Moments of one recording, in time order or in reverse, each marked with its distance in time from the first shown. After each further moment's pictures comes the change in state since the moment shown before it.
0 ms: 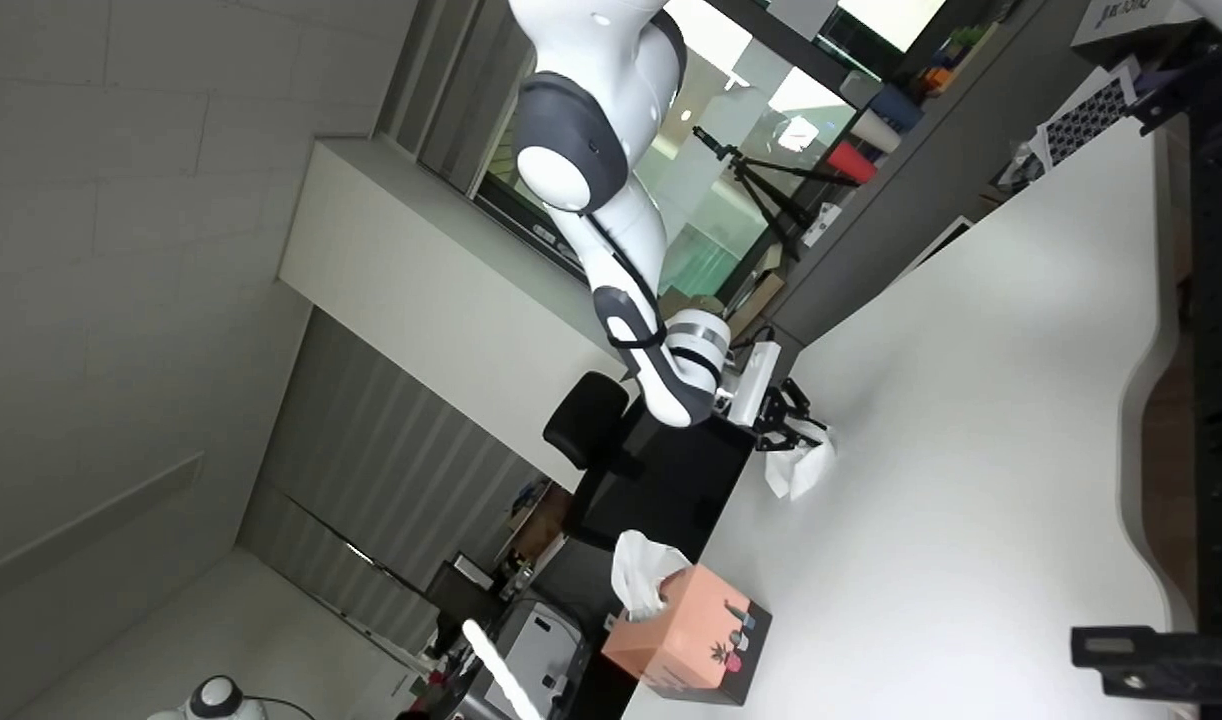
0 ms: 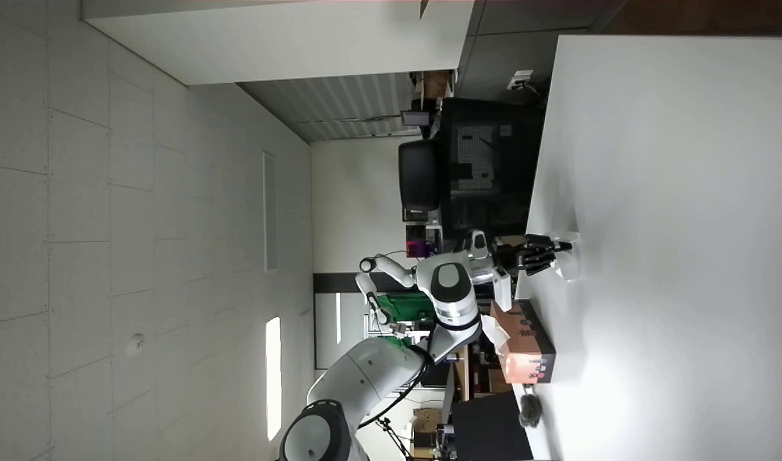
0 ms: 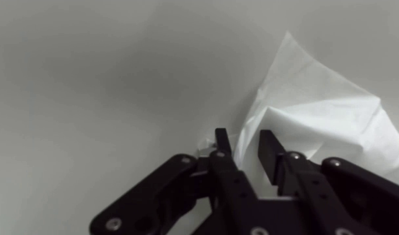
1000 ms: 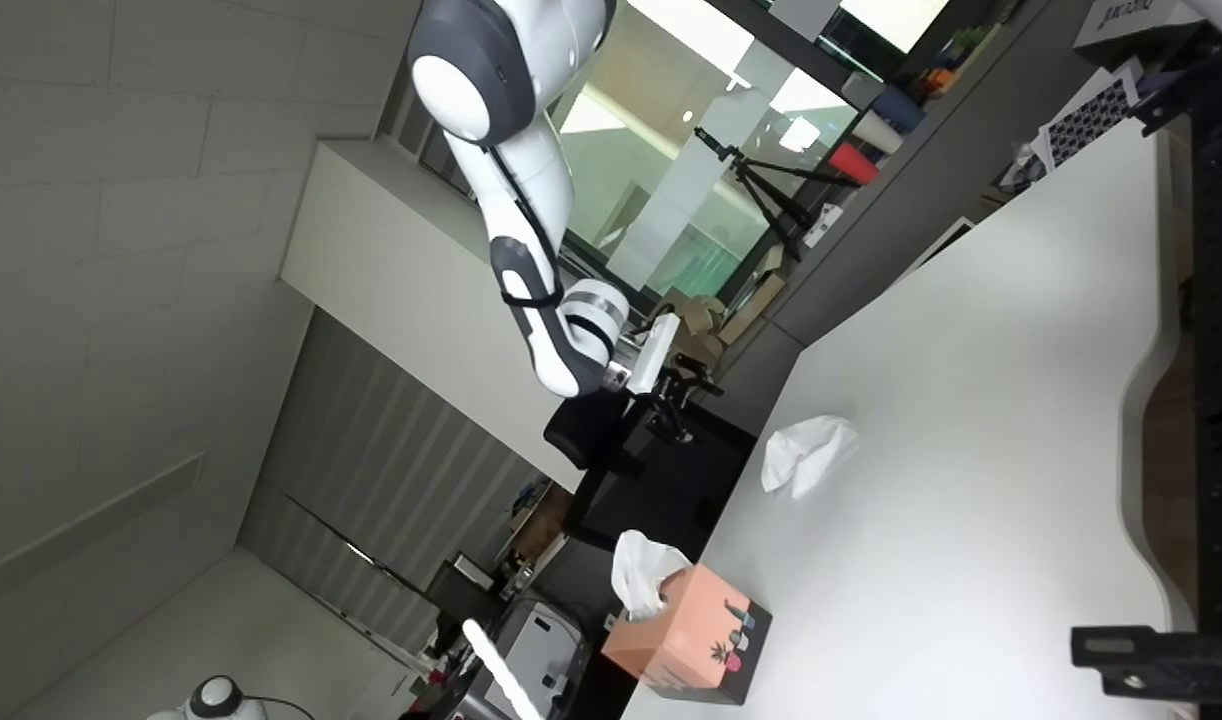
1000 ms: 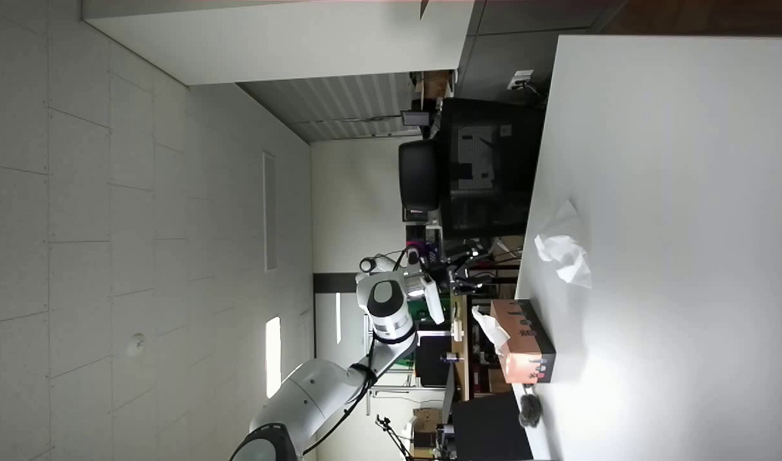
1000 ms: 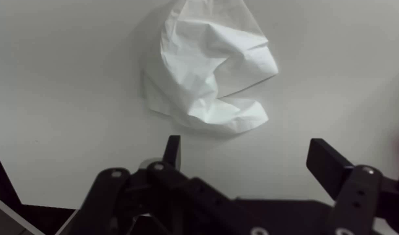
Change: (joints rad) arm 0.068 -0.277 0.037 -0.082 -0.026 -0.116 -0.151
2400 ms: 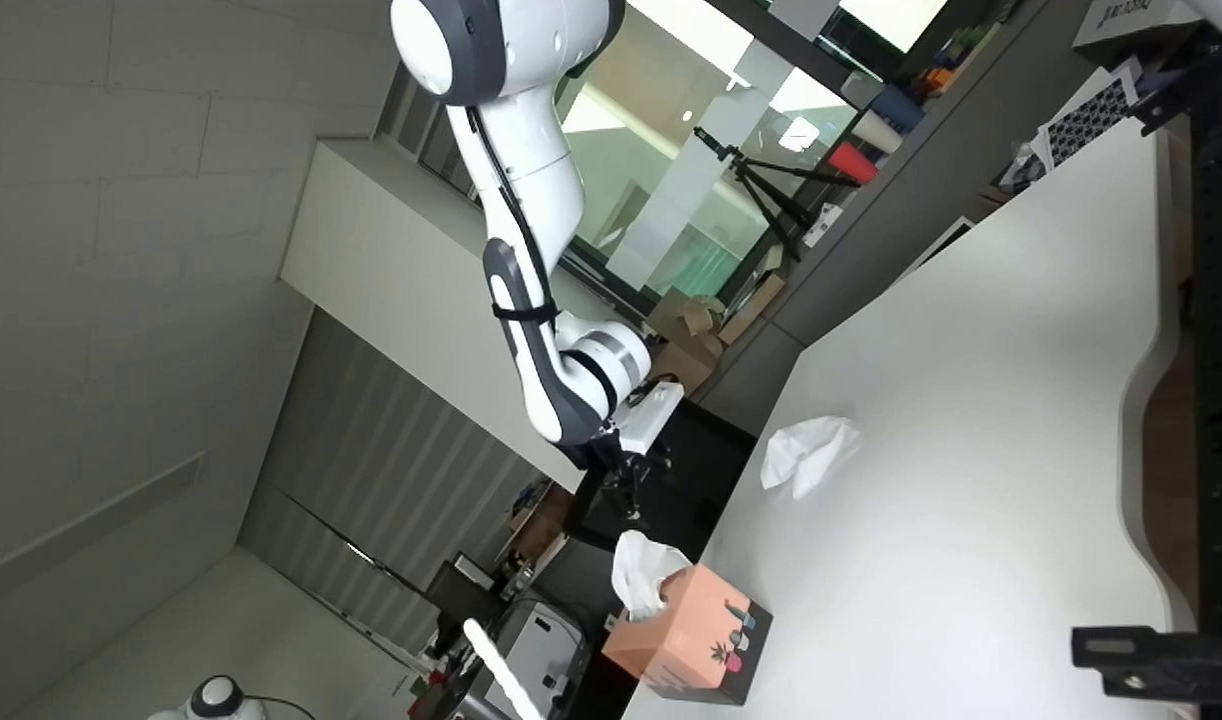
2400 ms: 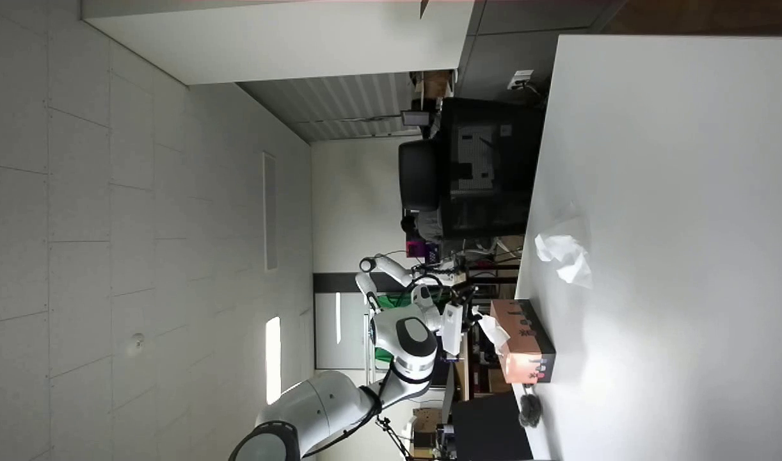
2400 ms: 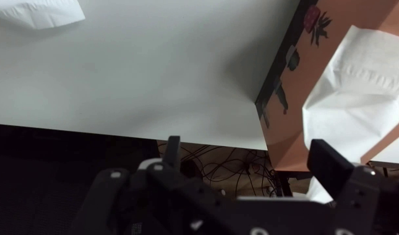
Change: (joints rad) arm -0.149 -0.035 0.359 -0.264 0.098 0.601 -0.288
